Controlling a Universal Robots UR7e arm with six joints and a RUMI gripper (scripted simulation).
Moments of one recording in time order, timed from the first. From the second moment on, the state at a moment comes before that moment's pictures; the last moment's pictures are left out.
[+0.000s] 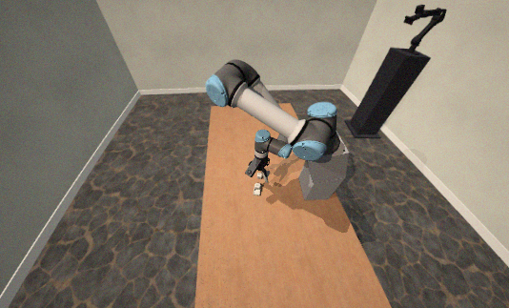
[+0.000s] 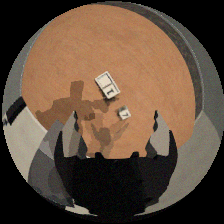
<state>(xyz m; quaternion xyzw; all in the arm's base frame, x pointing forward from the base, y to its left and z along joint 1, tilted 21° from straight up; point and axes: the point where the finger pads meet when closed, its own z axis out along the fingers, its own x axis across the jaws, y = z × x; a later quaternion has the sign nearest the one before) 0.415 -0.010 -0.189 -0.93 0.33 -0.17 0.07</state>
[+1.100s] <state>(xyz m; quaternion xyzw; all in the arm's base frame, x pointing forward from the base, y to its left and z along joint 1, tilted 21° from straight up) 0.420 -0.033 -0.192 -0.76 0.62 -0.13 0.12</state>
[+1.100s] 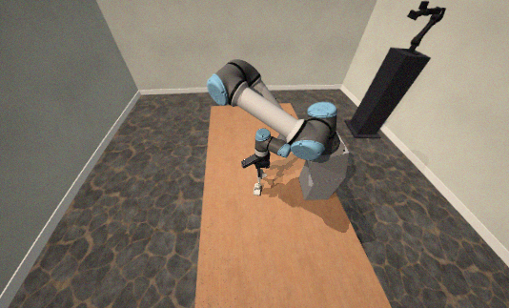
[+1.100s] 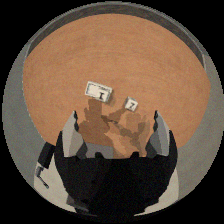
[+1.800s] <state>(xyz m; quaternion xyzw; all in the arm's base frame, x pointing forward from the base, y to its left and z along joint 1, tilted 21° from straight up) 0.420 -0.047 -0.195 -0.62 0.77 -0.11 0.15</state>
